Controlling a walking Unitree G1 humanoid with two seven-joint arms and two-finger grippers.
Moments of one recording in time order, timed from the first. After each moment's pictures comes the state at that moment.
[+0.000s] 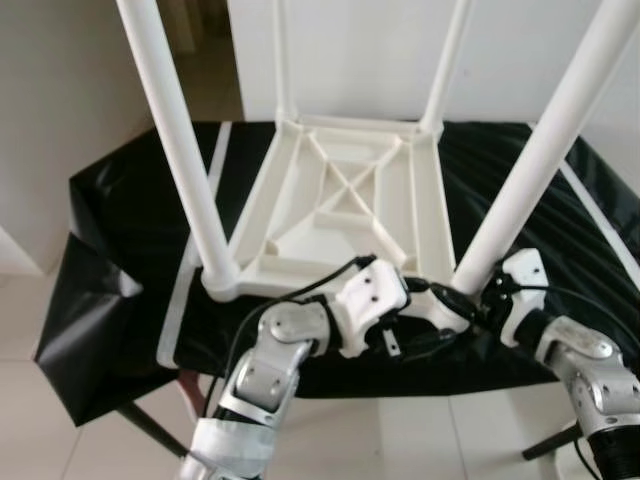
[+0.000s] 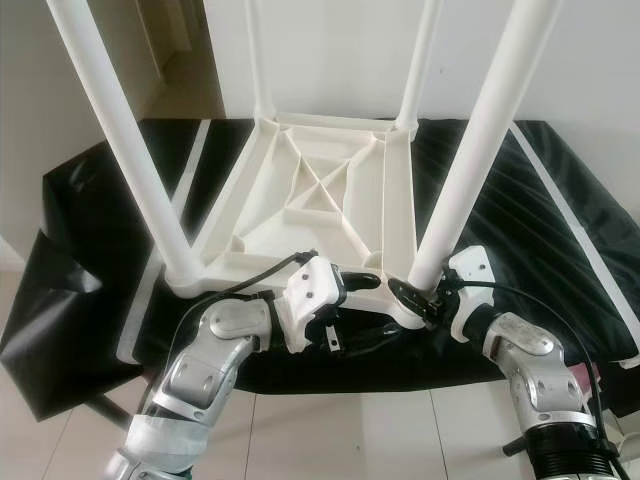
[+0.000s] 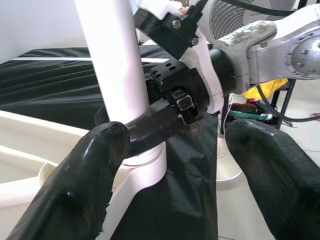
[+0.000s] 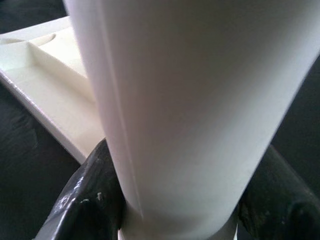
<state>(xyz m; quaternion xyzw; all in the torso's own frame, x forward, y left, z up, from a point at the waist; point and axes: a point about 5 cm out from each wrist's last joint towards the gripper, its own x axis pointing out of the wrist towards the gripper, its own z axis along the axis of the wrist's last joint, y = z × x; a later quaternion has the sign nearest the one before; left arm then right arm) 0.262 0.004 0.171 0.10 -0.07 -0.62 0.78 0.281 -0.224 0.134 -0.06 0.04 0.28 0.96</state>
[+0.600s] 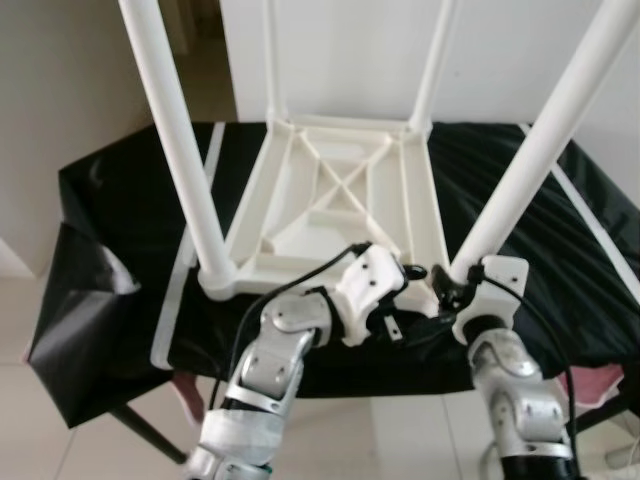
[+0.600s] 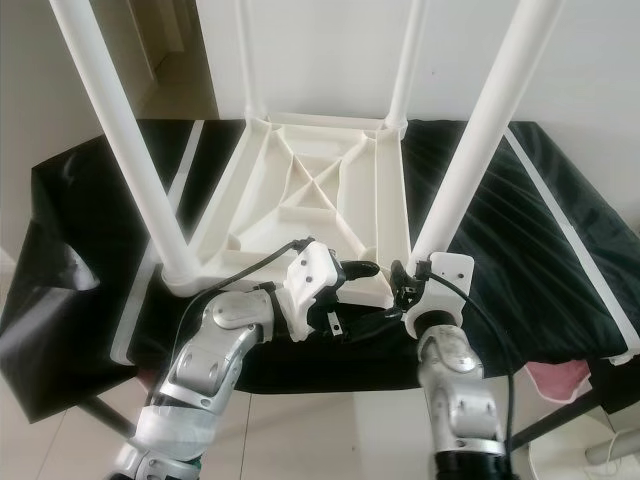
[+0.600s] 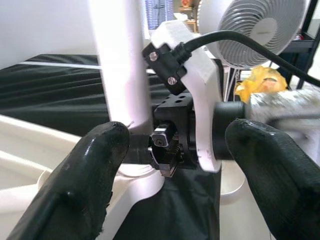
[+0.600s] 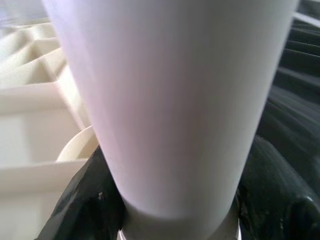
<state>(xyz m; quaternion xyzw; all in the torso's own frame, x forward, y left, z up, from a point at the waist) 0.271 0.000 0.173 0.07 -0.07 -0.60 0.79 0.272 -0.174 0.126 0.07 0.03 -0.13 0.99</state>
